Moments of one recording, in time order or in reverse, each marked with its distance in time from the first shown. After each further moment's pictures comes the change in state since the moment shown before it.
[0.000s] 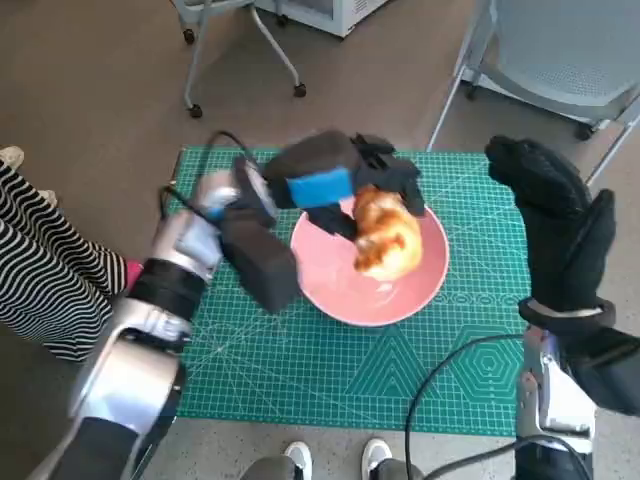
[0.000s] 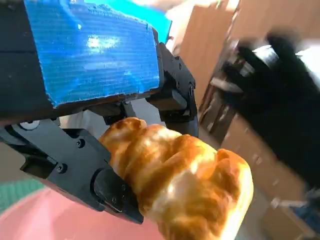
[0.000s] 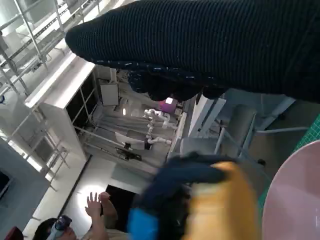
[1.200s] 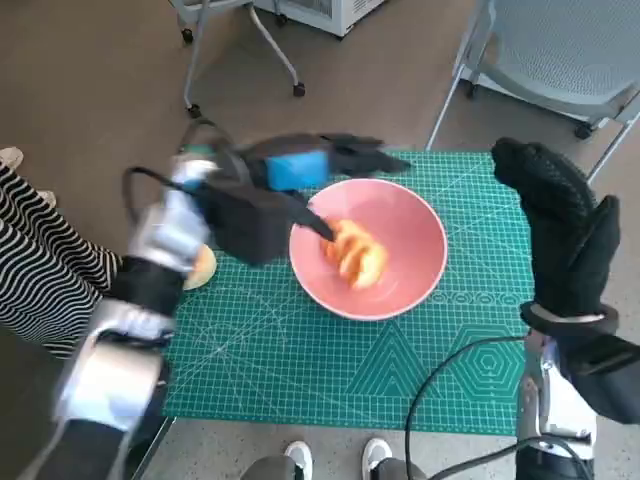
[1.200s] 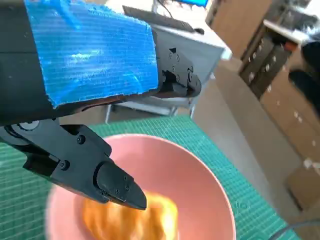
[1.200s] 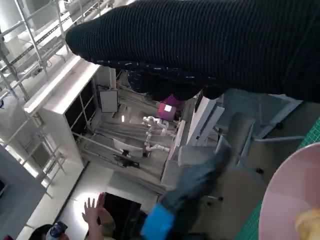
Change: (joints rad) left arm 0.096 0.176 0.155 -0.326 -0.221 0.374 -0.469; right arm 0.011 0.009 0.004 -0.015 -0.028 0.000 -0.021
